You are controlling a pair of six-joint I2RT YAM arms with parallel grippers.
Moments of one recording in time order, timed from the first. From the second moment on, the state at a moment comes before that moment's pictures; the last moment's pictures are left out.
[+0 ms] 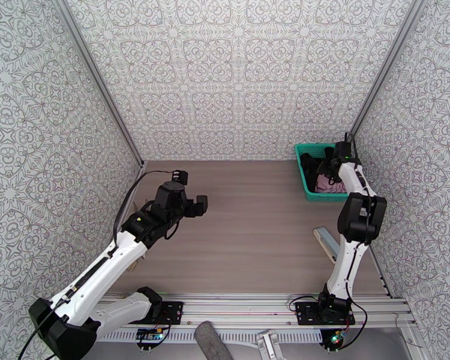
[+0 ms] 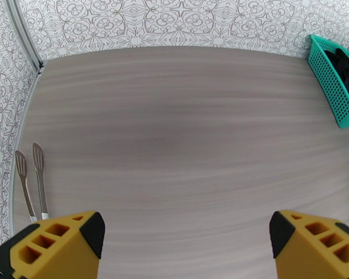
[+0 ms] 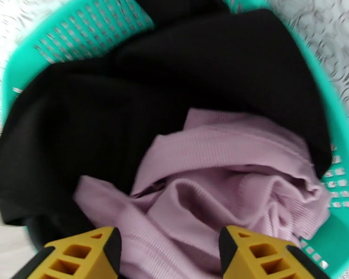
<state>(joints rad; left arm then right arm) -0.53 1.11 1.09 -0.63 -0.27 -0.35 -0.22 2.21 1.96 -0.72 0.04 0.32</state>
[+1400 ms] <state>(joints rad) -0.65 1.09 1.18 -0.63 -0.27 -0.34 -0.18 1.46 1.95 -0.63 -0.36 0.34</state>
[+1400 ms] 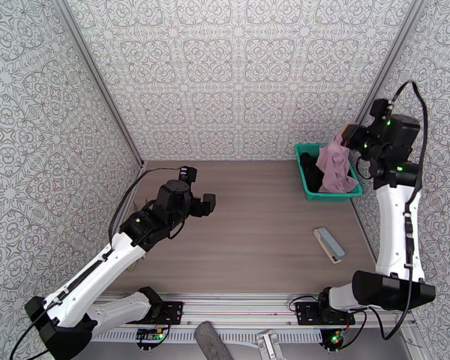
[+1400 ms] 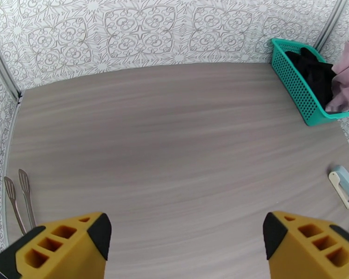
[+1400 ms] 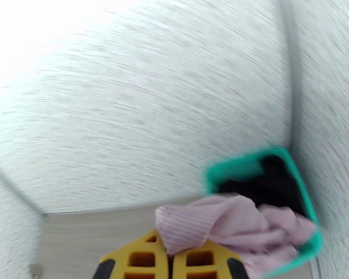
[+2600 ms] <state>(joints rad) -0.67 0.98 1.23 -0.80 -0.34 -0.35 0.40 1.34 0.95 -0.38 0.04 0.47</state>
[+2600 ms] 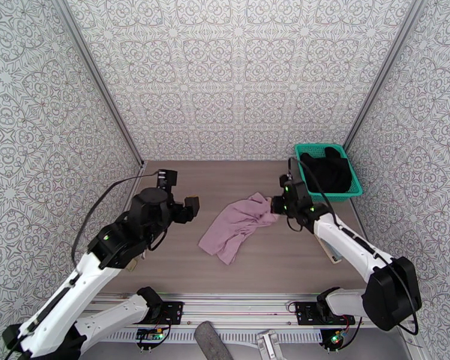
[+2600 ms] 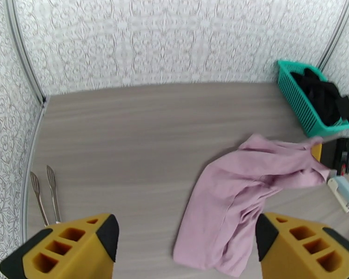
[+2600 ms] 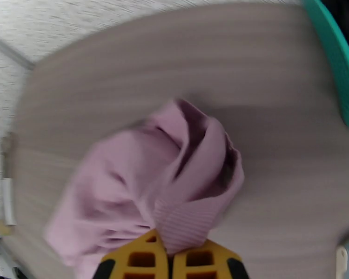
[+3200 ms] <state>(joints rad) -0.79 1.18 0.76 -0.81 -0.02 -0.77 0.37 1.36 0.91 -0.32 0.20 0.45</state>
